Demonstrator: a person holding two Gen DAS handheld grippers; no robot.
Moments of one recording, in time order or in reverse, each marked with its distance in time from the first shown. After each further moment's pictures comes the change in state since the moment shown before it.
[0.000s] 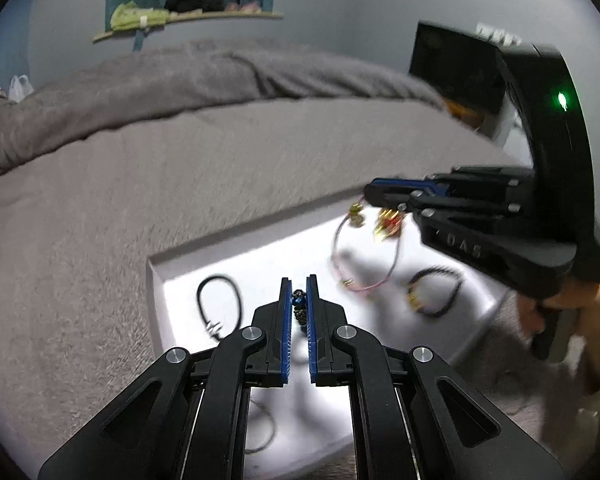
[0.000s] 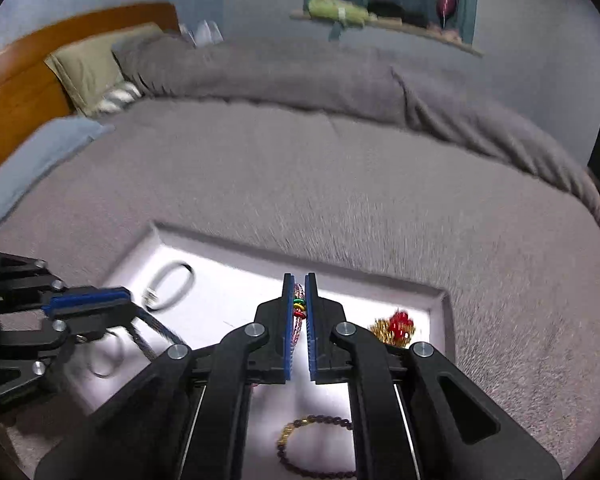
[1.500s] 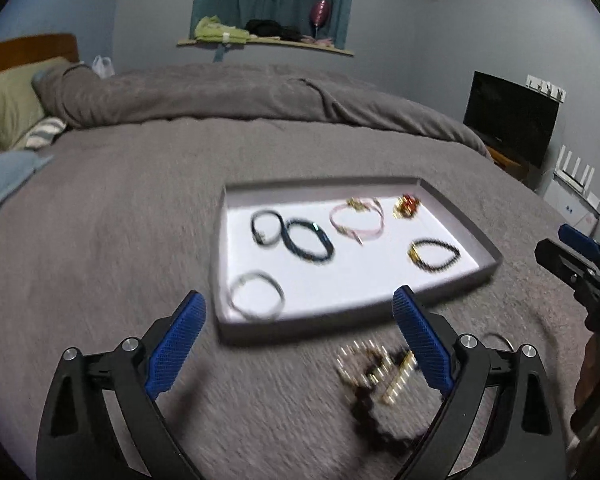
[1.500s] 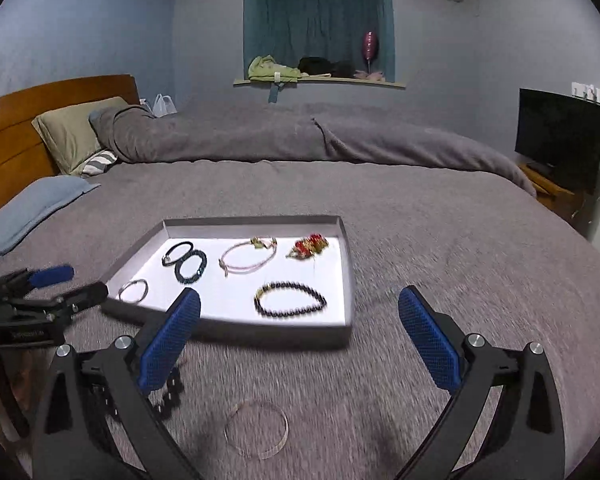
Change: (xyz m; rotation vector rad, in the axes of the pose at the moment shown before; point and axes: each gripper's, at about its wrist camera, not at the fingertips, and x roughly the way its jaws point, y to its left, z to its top) left arm -0.082 -0.034 -0.096 -0.207 -0.172 0.174; right arm -0.162 -0.005 -0.144 0.173 -0.294 -0.141
